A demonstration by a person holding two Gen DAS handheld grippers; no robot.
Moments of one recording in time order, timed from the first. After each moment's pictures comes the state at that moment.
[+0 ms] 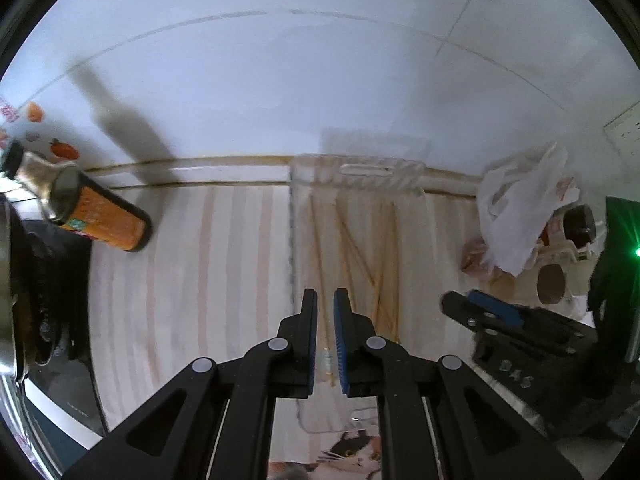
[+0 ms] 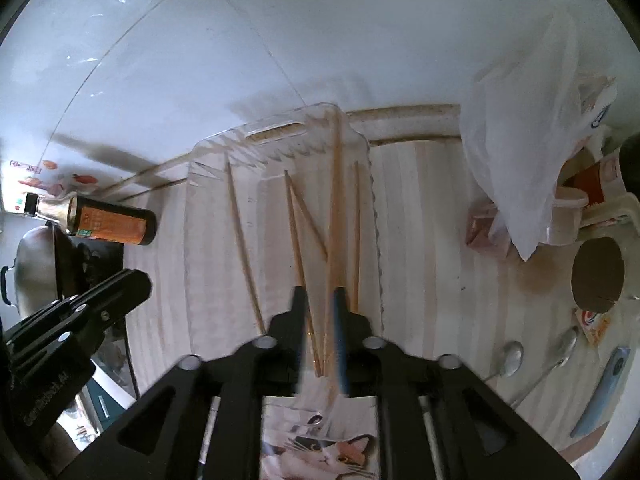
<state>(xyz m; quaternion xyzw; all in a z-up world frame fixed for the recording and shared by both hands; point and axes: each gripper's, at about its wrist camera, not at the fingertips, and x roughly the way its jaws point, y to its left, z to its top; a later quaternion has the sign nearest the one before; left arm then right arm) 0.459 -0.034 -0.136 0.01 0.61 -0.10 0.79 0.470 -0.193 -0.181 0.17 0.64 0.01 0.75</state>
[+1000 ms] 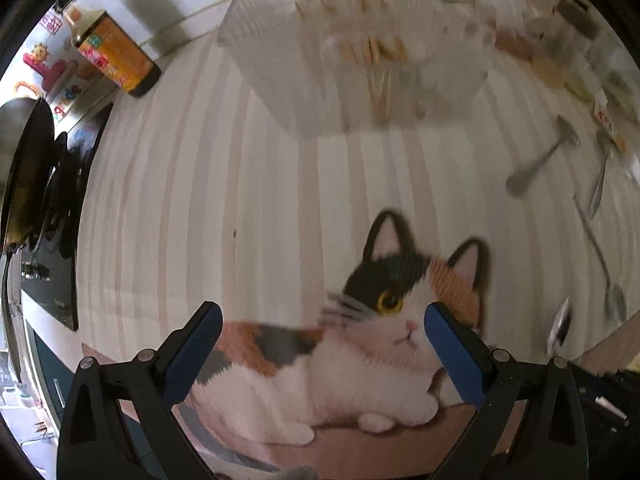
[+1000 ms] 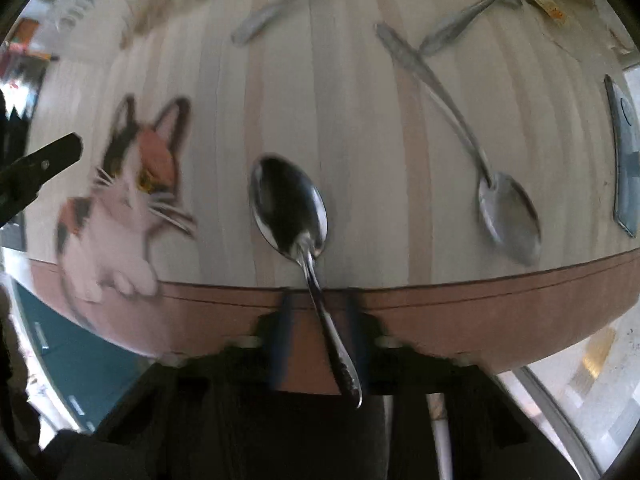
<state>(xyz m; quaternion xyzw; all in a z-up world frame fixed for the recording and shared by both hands) 0.242 -0.069 -0.279 0.13 0.62 -0.03 0.77 0.152 -0.230 -0.313 0.11 0.73 -0.05 0.67</state>
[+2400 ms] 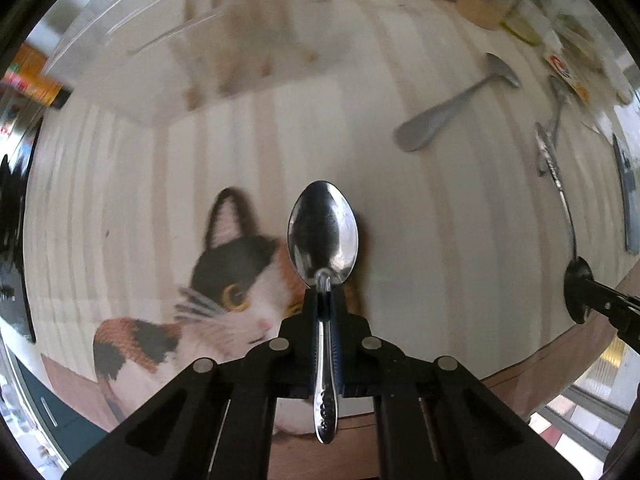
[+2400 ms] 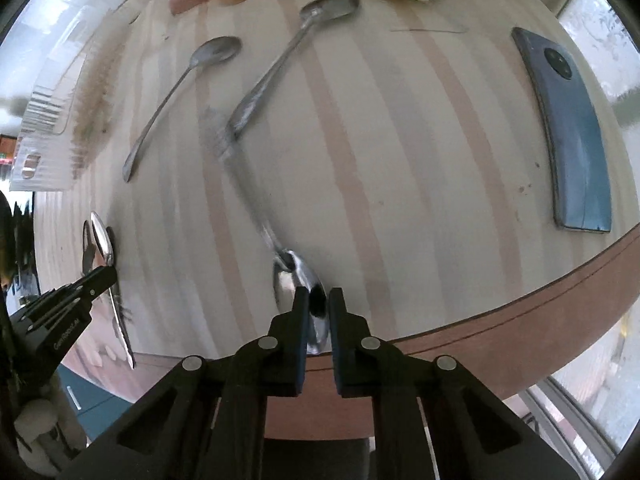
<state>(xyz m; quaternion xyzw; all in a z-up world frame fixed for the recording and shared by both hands) 0.237 -0.134 -0.318 0.12 0.67 -0.10 0.73 0.120 -0.386 -0.277 0.22 0.67 -0.09 0.70</state>
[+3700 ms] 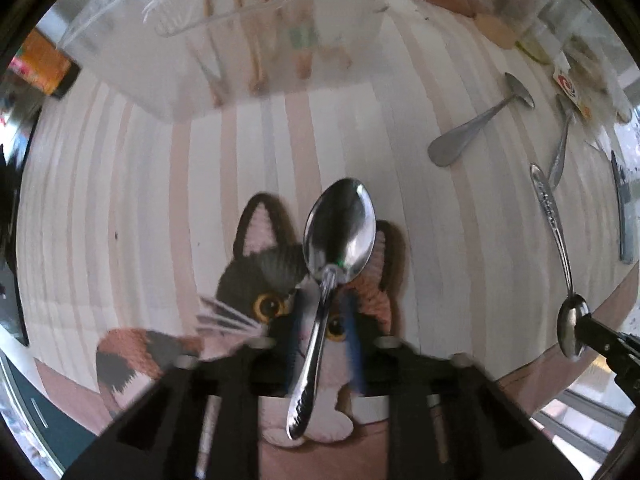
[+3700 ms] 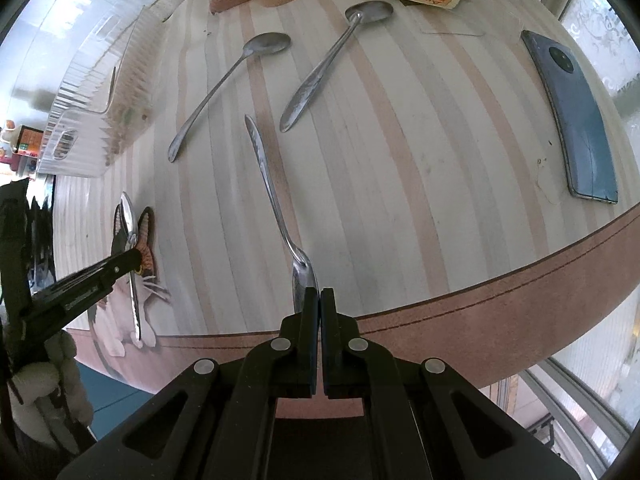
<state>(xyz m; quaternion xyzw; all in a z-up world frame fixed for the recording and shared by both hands) 0.265 -0.122 -0.308 0.11 0.66 -0.12 0.73 0.106 -0.347 -0.259 0.24 0.65 -0.08 0.72</state>
